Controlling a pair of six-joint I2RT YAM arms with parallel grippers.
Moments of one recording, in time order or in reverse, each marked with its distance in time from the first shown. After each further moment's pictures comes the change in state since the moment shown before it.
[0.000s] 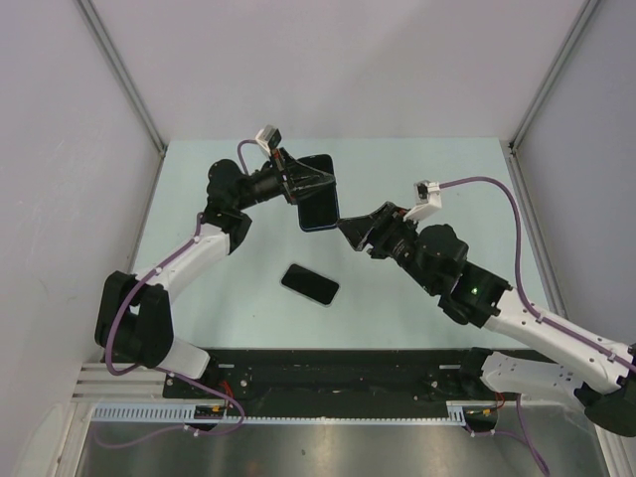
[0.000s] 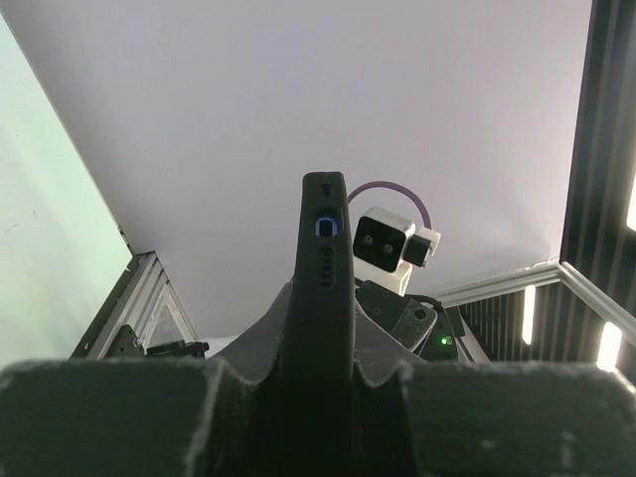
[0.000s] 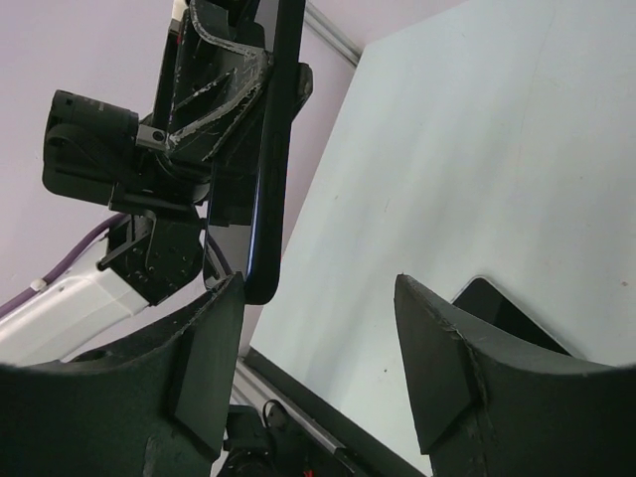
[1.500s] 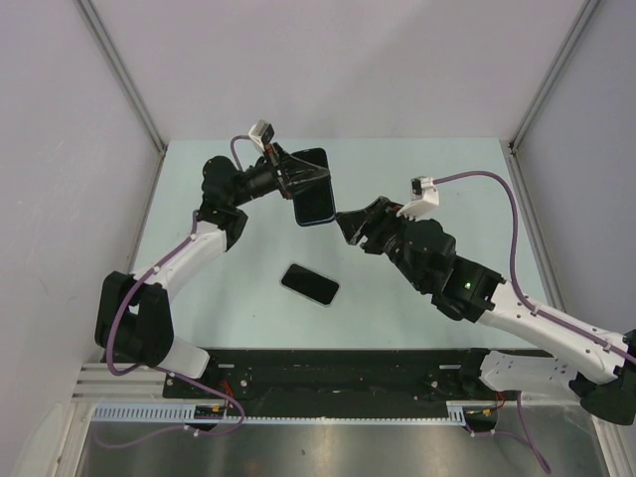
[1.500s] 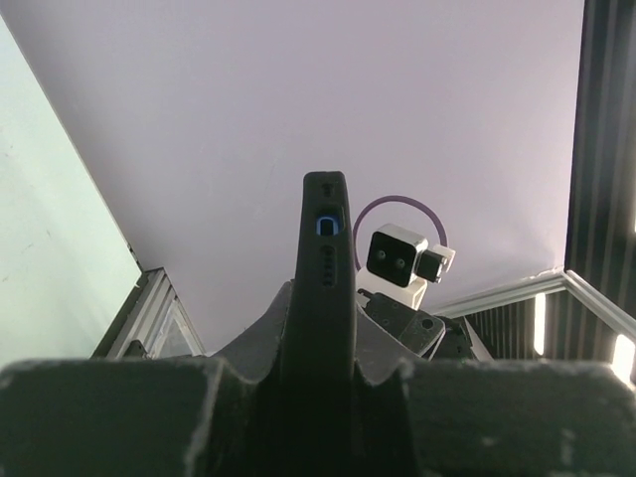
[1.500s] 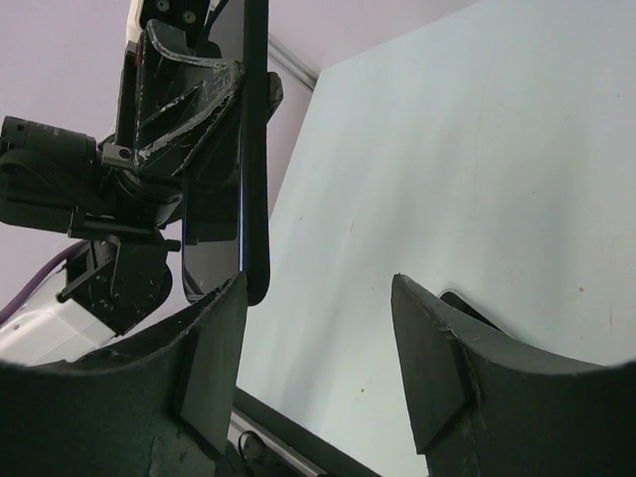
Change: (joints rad) left arm 0.025 0.001 0.019 -0.007 -0.003 0.012; right arm 0.059 0.074 0.093 -0.092 0.164 -0.027
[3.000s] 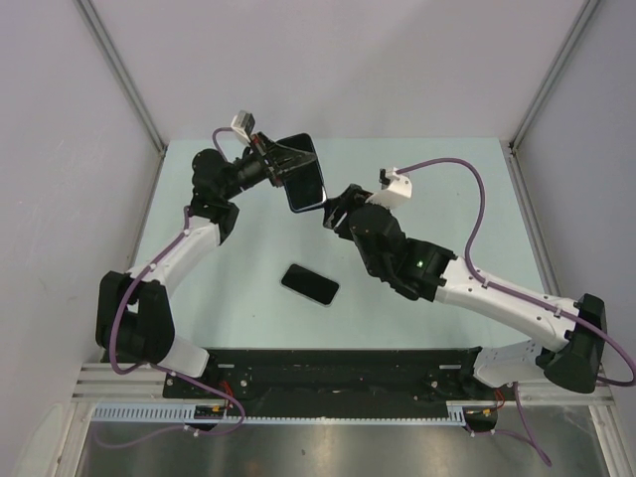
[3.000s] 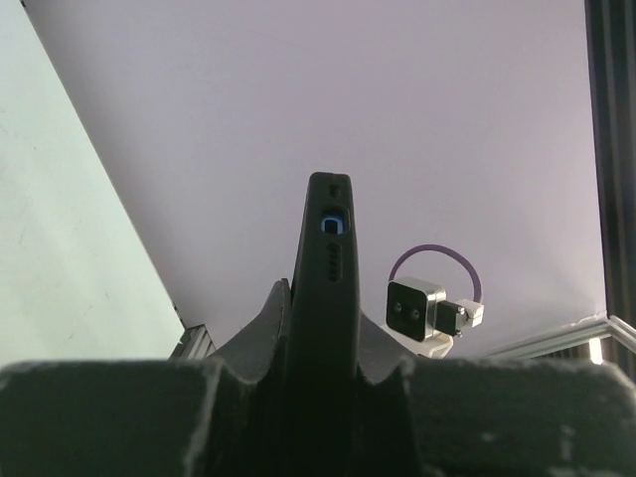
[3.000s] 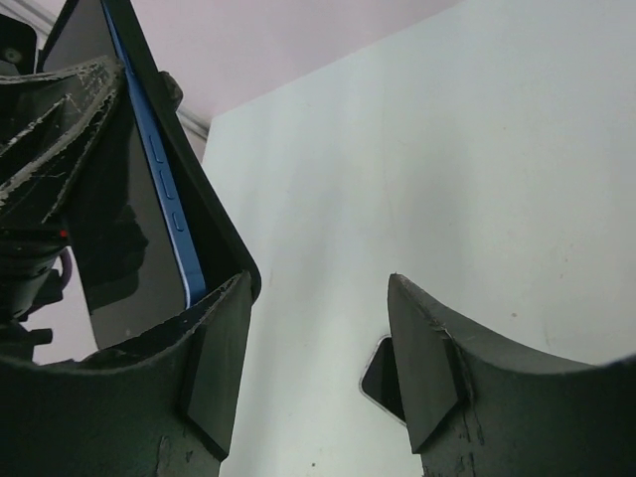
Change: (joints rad) left arm 0.069 0.003 0.040 -0.025 -0.063 0.079; right arm 0.039 0.294 0.200 -0.099 0.288 0.025
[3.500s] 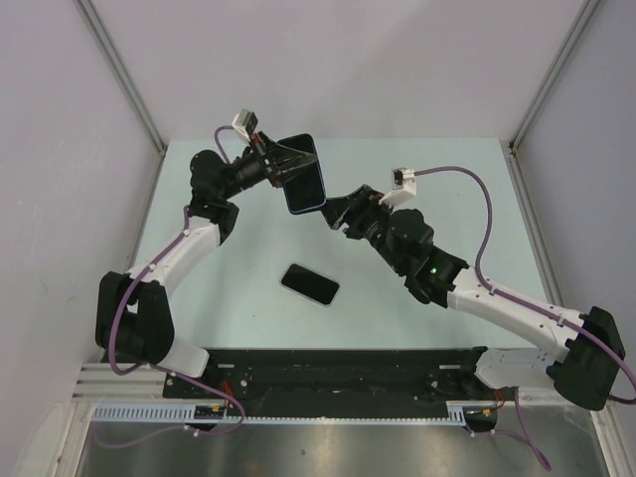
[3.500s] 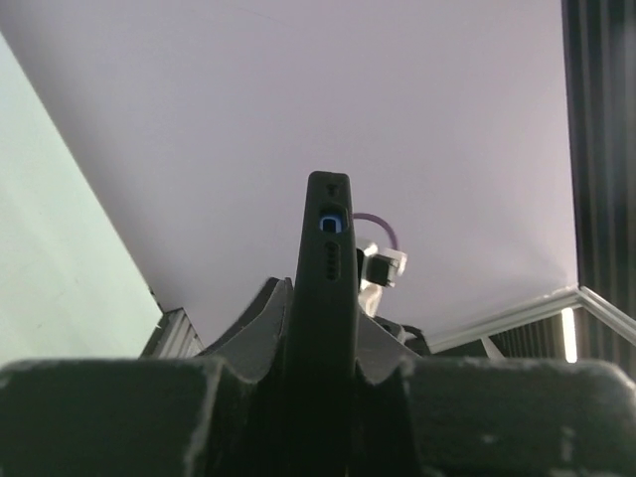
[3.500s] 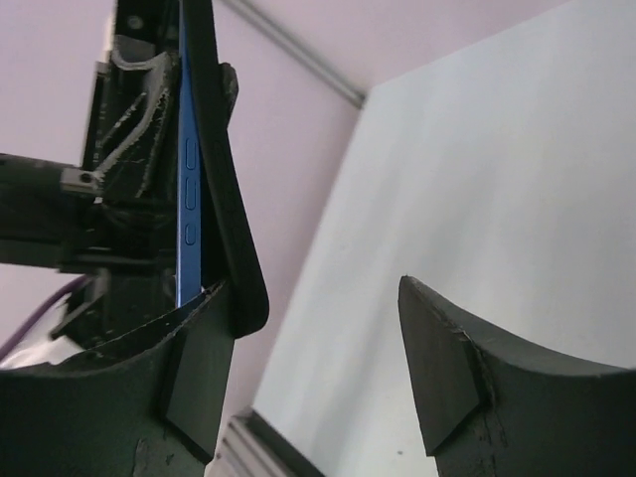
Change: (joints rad) left arm 0.001 0.003 0.000 0.038 0.042 -0.042; right arm -0.121 -0.095 -0.243 0.392 -0.384 -0.002
